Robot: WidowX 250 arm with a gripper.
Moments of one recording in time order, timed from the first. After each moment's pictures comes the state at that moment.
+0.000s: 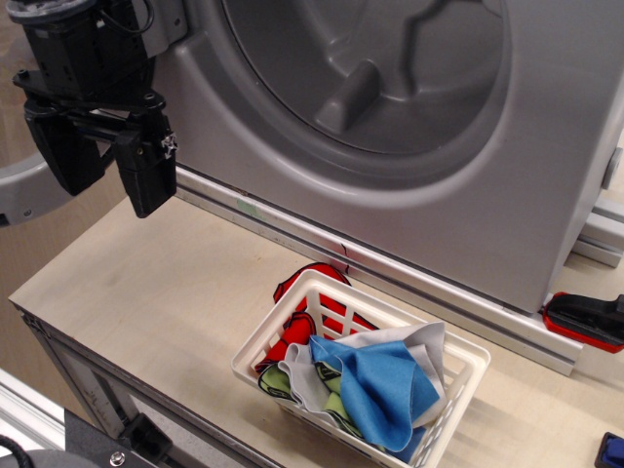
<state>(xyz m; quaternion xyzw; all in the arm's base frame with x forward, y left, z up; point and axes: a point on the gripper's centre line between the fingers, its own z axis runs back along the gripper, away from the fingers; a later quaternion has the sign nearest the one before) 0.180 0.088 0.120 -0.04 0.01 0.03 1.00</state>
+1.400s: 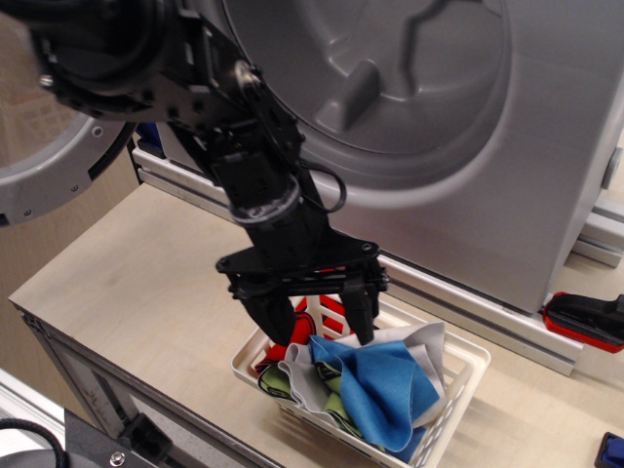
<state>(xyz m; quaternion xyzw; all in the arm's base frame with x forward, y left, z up) 0.213 -0.021 0.020 -0.15 -0.02 0.18 0.97</state>
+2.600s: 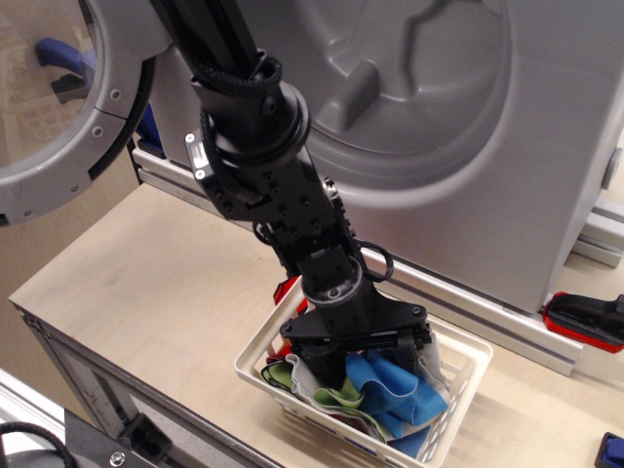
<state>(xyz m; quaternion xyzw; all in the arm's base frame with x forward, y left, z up) 0.237 -0.048 -0.060 -0.13 -0.04 0.23 0.96</state>
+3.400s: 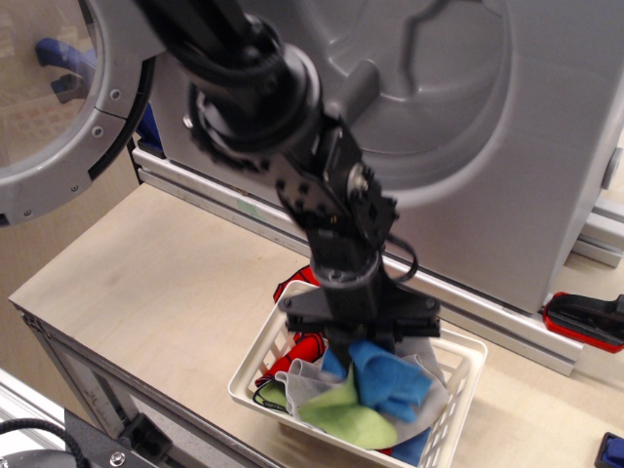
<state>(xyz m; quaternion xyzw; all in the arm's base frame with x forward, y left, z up) 0.231 -0.048 -0.019 -0.07 -0.06 0.18 0.98</state>
